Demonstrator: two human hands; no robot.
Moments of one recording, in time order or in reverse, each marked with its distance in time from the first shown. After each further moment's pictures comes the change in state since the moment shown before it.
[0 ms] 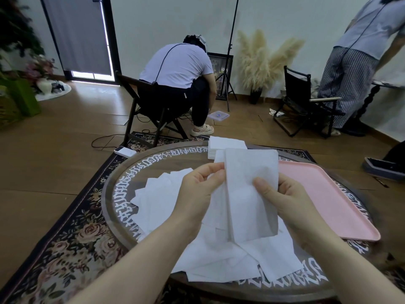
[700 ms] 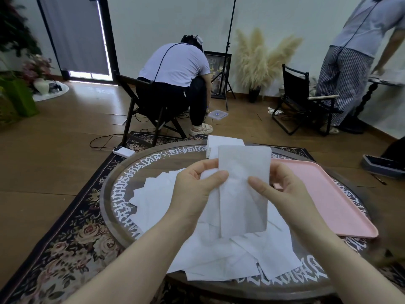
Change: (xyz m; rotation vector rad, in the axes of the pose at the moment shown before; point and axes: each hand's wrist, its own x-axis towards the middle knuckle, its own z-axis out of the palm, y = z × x) left_hand 0.001 0.004 -0.001 -0.051 0.018 0.044; right_hand -0.002 -0.004 0.000 -0.134 0.062 -0.133
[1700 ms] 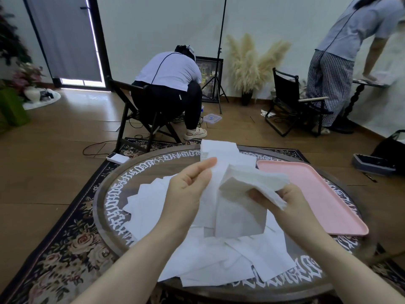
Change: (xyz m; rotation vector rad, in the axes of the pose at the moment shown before) left_hand -0.005 0.002 0.000 0.164 -0.016 0.143; right_hand -0.006 0.009 -0.013 -0.077 -0.093 -0.154
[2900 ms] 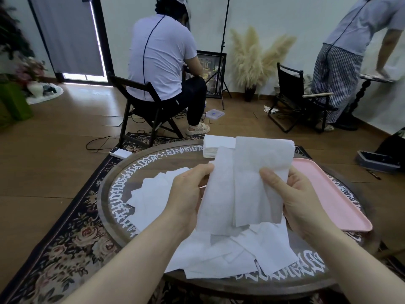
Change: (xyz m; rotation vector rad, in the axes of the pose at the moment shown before) left_hand 0.002 0.002 0.001 -0.184 0.031 -0.344; right_hand 0.011 0.005 0.000 0.375 0.118 0.162
